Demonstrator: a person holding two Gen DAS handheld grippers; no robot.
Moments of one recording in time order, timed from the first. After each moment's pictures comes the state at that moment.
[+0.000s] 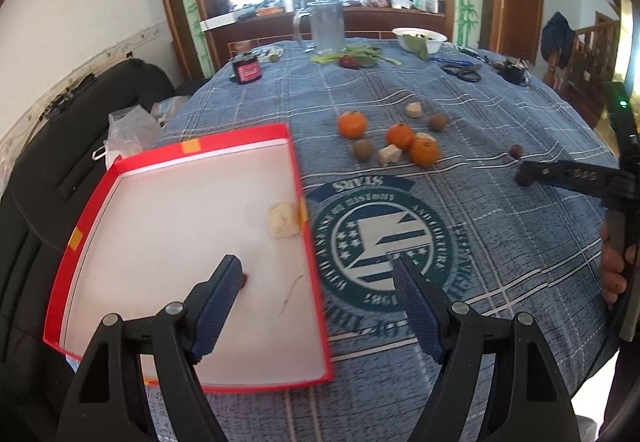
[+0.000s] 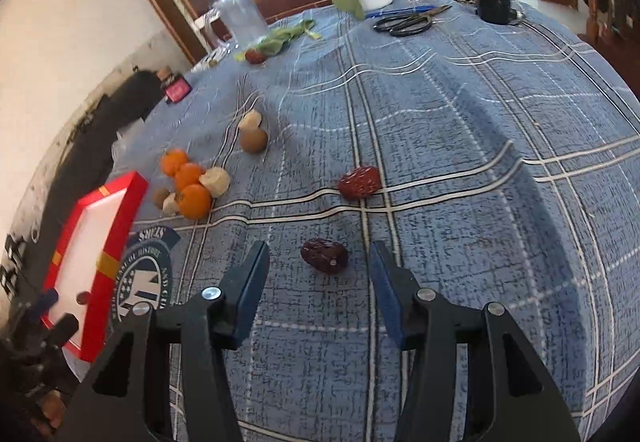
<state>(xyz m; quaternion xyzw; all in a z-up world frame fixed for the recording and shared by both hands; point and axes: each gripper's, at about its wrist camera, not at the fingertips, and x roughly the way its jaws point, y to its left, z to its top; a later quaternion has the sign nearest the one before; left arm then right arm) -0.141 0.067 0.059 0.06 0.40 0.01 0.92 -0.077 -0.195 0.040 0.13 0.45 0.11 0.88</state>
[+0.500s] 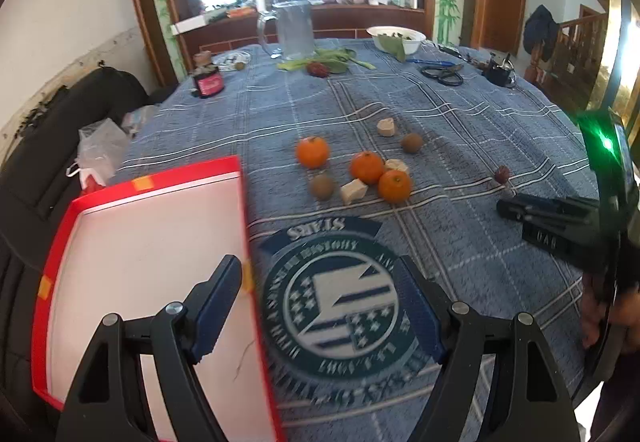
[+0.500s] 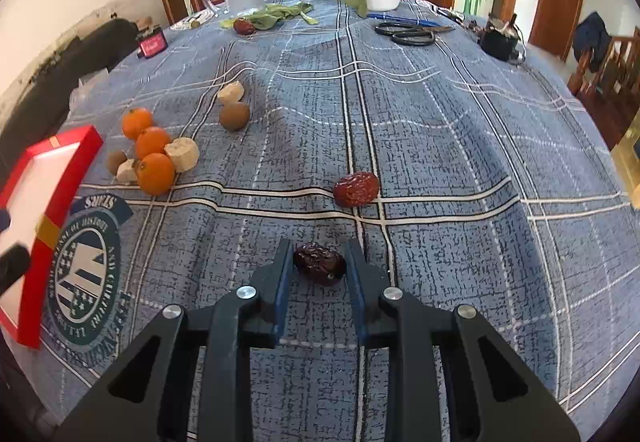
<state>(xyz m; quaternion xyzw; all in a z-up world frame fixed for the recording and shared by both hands) -0.089 0.040 0.063 0.05 0.42 -0.03 0.91 -0.068 -0.165 0.038 0.00 0.47 0.05 0.88</state>
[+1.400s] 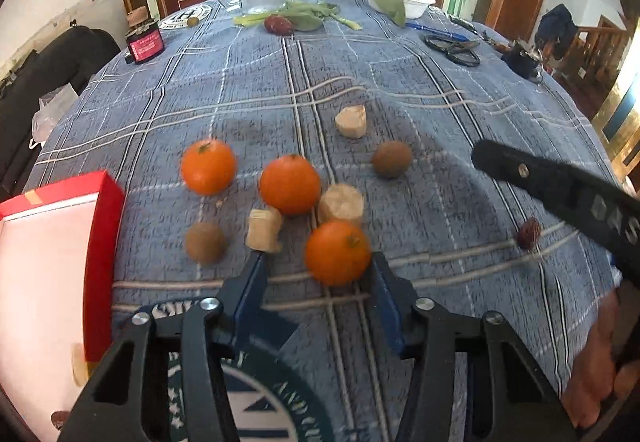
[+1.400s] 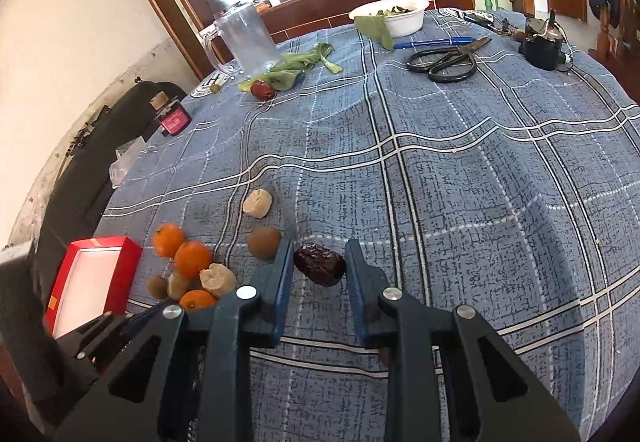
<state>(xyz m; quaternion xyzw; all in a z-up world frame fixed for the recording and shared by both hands) 0.014 -0.016 0.013 0.00 0.48 -0.03 0.88 0.009 -0.179 0.053 0.14 0.43 0.12 0.88</state>
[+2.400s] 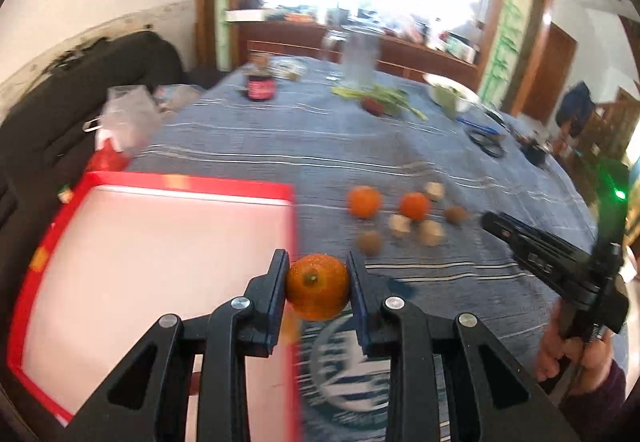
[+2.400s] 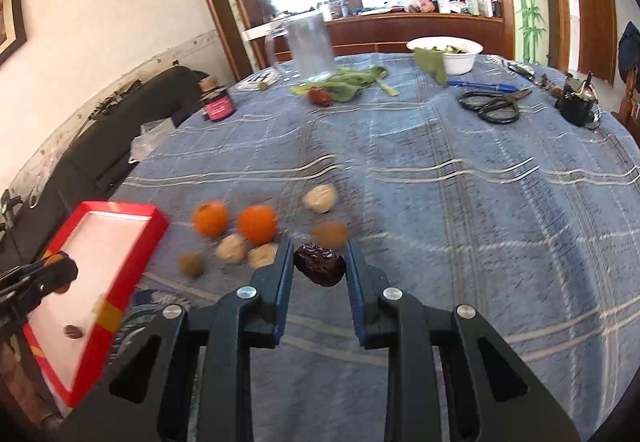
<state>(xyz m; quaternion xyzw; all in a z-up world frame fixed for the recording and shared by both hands) -0.077 0.098 0.079 -0.07 0.37 0.03 0.92 -0.024 -0.126 0.063 0.06 0.38 0.17 0.91</state>
